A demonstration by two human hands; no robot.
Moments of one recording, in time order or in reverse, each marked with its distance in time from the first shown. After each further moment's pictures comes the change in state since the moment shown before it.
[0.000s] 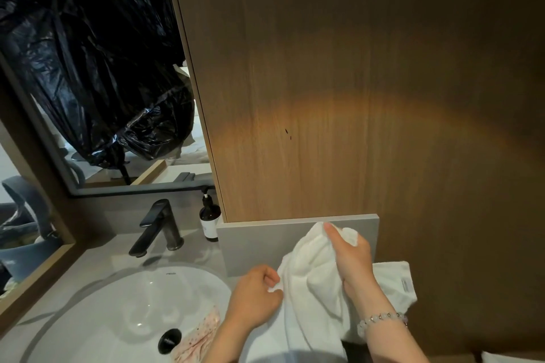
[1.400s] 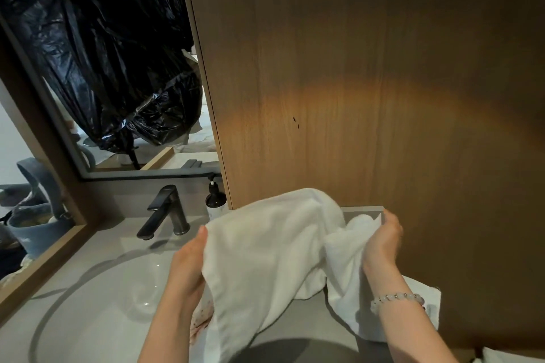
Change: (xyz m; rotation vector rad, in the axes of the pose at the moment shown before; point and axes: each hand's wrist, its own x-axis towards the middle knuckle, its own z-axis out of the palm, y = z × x) left_hand -0.010 -0.025 -0.074 -1.000 0.298 -0.322; right_hand 0.034 -0.003 -0.016 0.195 0.355 0.081
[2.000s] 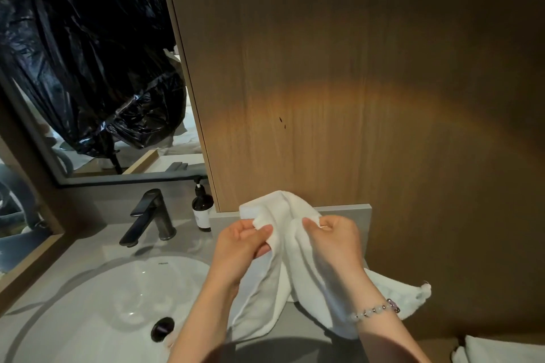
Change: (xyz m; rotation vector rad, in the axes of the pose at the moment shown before) left_hand -0.030 0.011 0.076 0.085 -0.249 0.130; right_hand -0.054 -0.003 0.008 -0.760 -0.371 -0.420
